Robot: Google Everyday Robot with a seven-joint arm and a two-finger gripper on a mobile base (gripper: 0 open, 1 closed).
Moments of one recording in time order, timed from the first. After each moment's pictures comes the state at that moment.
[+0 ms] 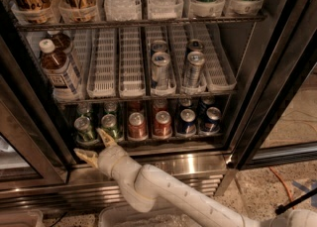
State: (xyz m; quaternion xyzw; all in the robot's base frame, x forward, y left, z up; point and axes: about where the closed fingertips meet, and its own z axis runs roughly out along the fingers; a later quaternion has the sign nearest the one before) arm 0.558 0.214 0.607 -0.31 0.65 0.27 0.64
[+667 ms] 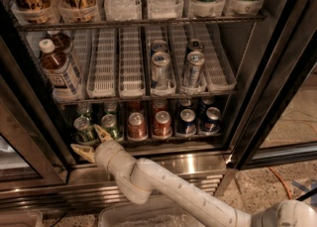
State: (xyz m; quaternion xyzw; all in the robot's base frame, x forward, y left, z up) arm 0.579 0.231 0.606 -0.32 0.64 0.28 0.64
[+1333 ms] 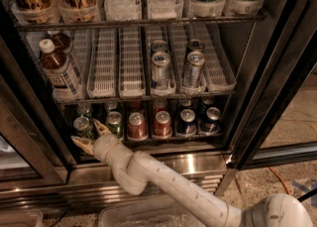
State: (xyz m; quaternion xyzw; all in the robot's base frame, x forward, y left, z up) arm 0.614 0.240 0.603 -0.31 0.64 0.27 0.65
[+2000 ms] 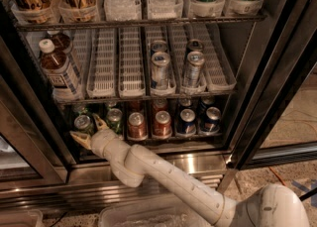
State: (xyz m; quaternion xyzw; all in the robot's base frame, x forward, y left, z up) arm 0.627 0.257 0.602 -0.32 0.64 0.28 0.64
